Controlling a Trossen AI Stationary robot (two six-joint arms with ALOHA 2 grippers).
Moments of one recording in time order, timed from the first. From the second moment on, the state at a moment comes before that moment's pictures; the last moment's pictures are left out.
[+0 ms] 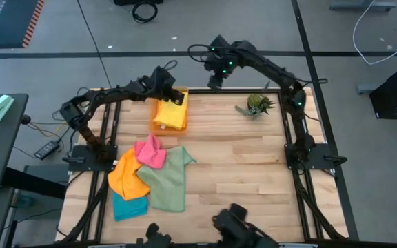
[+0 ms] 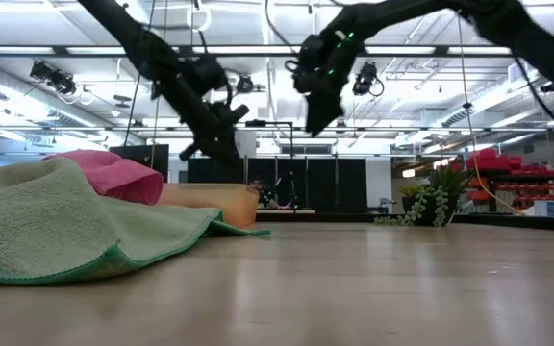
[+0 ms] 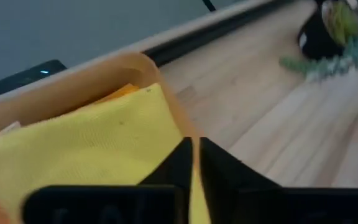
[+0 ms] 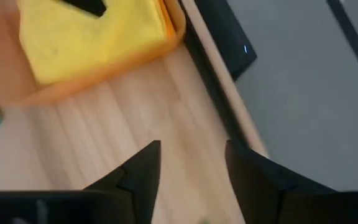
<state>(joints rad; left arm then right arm) 0.72 1.70 1.07 -0.15 0.17 -0.36 -0.68 2.09 2.21 -1.23 -0.15 -0.21</state>
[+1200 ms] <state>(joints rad) 0.78 1.79 1.07 -0.20 -0.15 -0.23 -0.41 1.00 0.94 -0.68 0.04 0.50</state>
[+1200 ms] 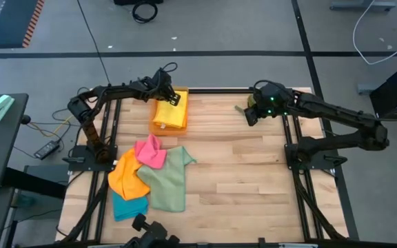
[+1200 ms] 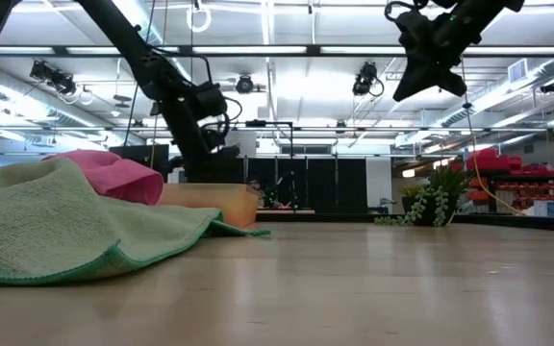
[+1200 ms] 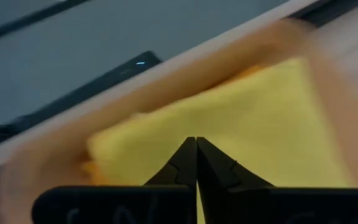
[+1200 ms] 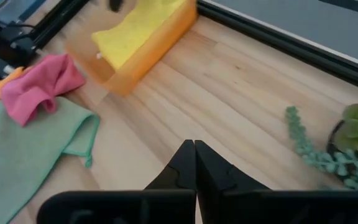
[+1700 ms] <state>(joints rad) 0.71 1.69 1.07 -0.45 -0.02 -0.16 -0.32 1.00 0.94 -0.68 0.04 0.42</state>
